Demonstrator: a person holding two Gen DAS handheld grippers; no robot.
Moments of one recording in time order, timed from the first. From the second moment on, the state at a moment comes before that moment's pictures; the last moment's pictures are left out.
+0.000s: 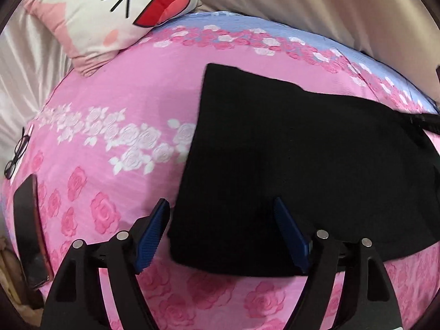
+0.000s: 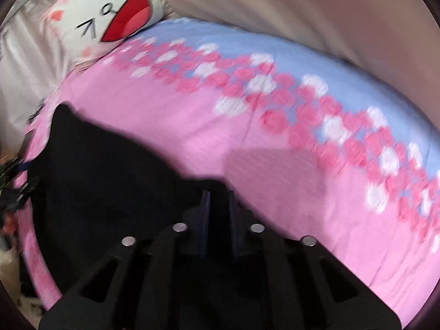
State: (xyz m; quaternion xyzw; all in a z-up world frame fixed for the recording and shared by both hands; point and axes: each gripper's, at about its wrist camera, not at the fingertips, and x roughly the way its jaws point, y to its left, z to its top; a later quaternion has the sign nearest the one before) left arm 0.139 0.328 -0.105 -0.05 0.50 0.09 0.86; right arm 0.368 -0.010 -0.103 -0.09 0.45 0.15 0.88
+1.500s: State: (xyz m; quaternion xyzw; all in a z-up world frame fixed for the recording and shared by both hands) left arm 0.197 0.369 -0.113 -0.07 0.46 0.21 0.86; right arm 0.319 0.097 -0.136 -0.10 0.43 0.29 0.85
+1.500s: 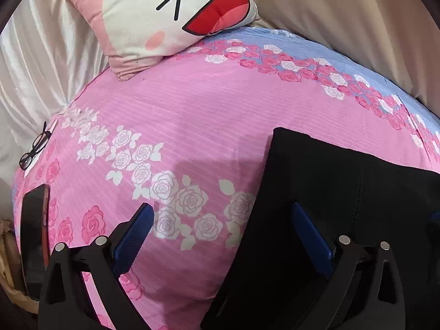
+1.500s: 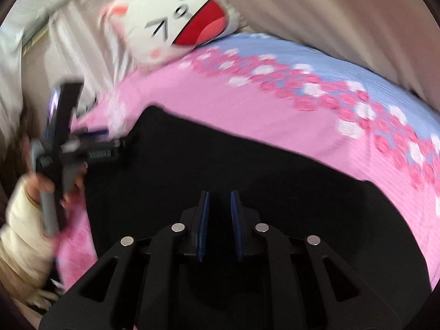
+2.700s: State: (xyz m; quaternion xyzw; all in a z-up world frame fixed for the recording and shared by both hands) left arm 0.150 0.159 -0.031 0.03 0.39 0.13 0.91; right arm 0.098 -0.288 -0.097 0.03 0.35 -0.11 0.93
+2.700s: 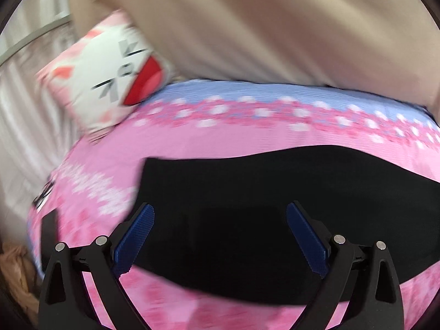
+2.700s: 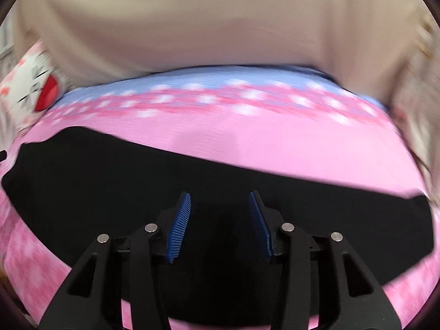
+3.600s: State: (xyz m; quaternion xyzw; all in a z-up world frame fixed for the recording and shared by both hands) left arm 0.179 -0.005 -0.104 0.13 0.47 0.07 0.87; right arm 0.076 -0.553 -0.131 0.13 0.37 -0.19 0.90
